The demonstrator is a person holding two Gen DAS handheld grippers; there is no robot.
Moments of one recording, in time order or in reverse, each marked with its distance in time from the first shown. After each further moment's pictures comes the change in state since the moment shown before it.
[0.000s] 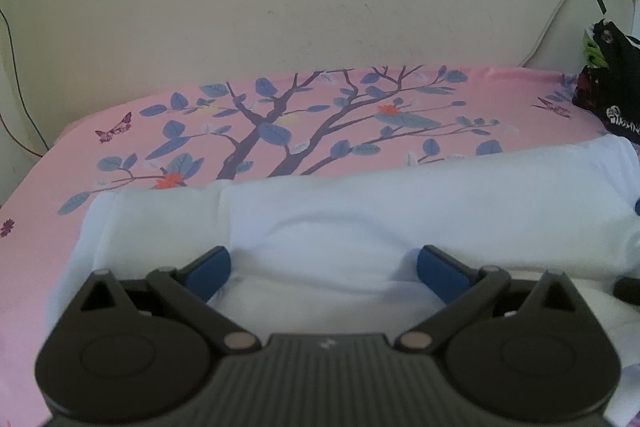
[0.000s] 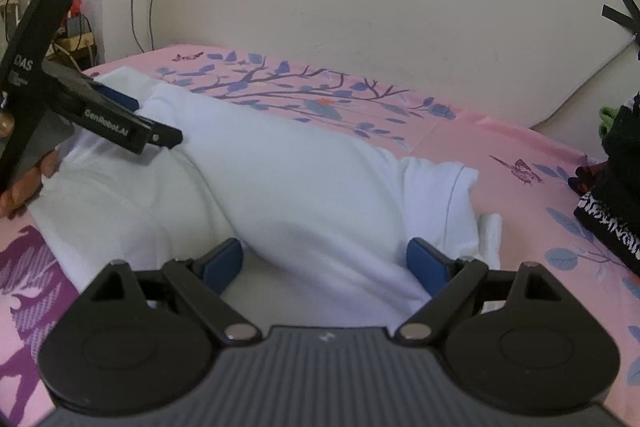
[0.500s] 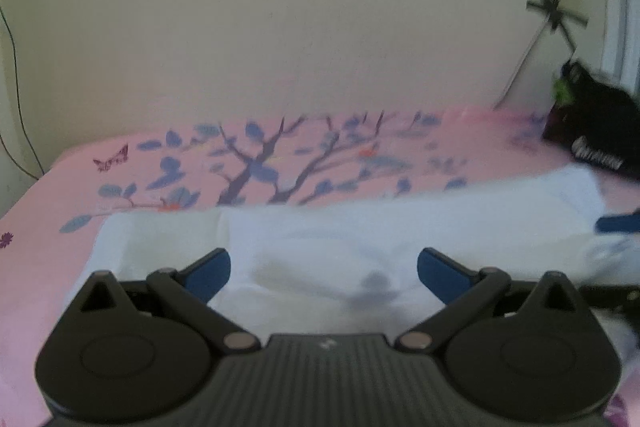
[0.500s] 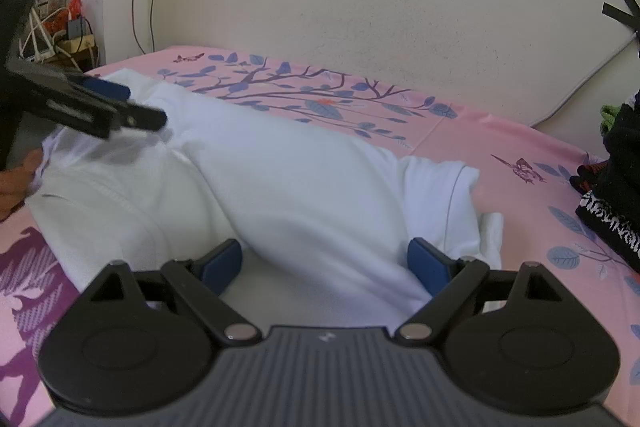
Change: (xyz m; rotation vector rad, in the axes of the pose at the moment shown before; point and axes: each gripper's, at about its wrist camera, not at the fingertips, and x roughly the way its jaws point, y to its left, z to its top) left arm -0.034 0.012 -0.015 -0.018 -0.167 -0.090; right arm 0.000 0.000 0.000 0.003 -0.001 0.002
